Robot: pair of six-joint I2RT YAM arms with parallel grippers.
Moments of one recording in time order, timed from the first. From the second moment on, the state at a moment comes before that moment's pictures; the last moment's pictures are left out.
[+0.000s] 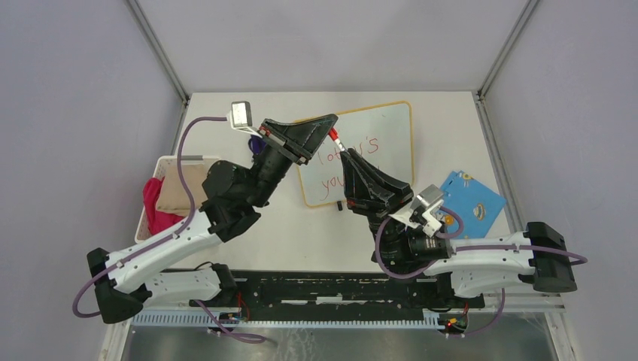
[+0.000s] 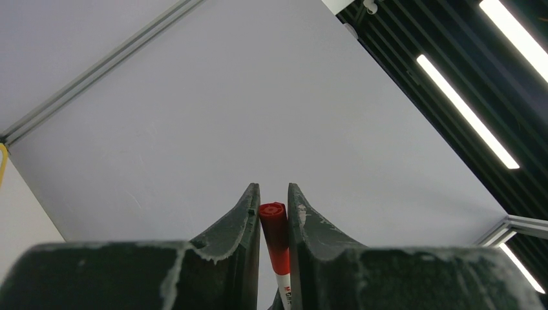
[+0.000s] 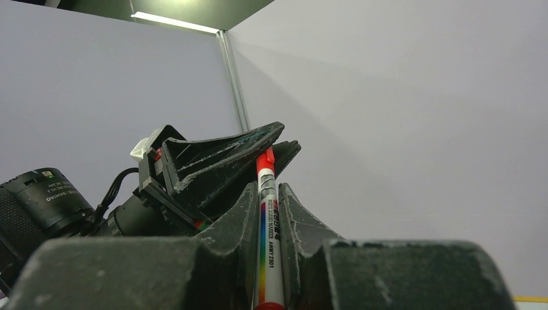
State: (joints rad) left arm -1.03 1.05 1.05 0.55 -0.24 -0.98; right arm 1.46 1.21 0.81 1.53 0.66 -0.57
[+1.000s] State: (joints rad) left arm -1.20 0.99 1.02 0.35 -0.14 -0.86; right arm 1.40 1.16 0.83 1.42 0.67 -0.53
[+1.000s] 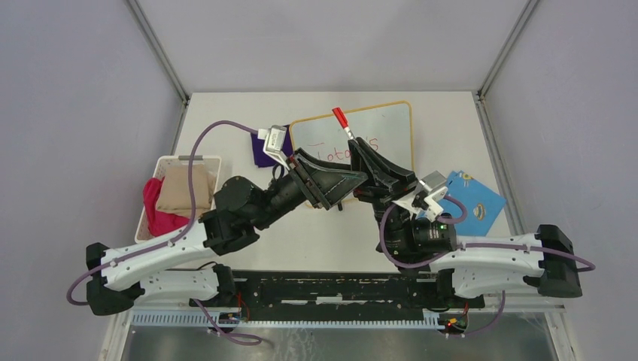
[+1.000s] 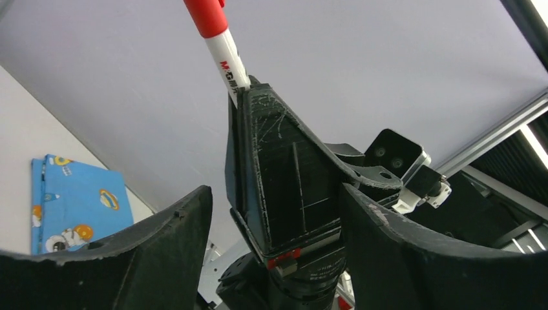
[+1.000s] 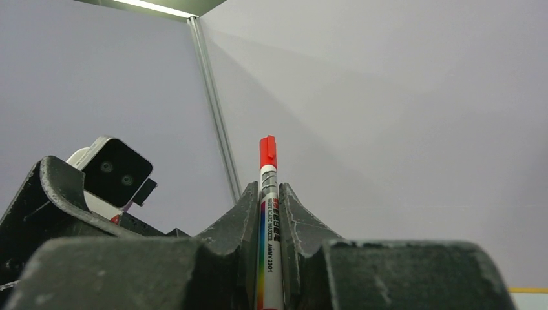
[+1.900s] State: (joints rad) left arm -1.20 0.95 1.03 0.36 -0.15 -0.81; right arm 1.40 1.01 0.73 1.22 0.49 -0.32
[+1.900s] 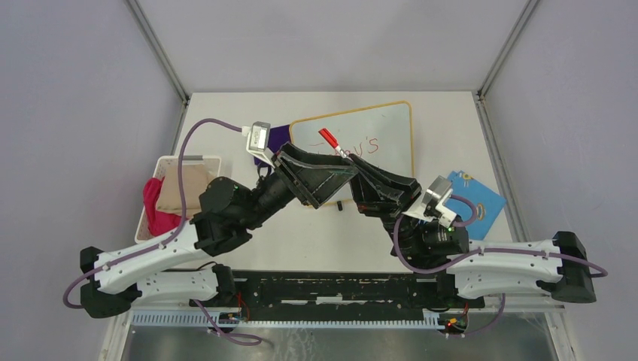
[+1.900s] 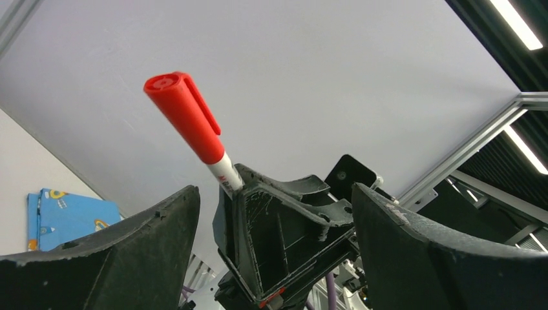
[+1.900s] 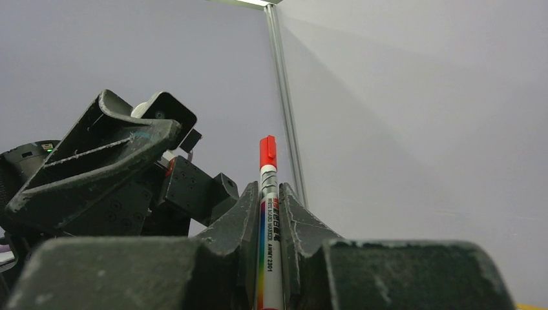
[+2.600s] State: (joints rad) left arm -1.19 0.93 1.03 0.33 -0.25 -0.77; right arm 1.40 0.98 0.72 1.16 0.39 -0.26
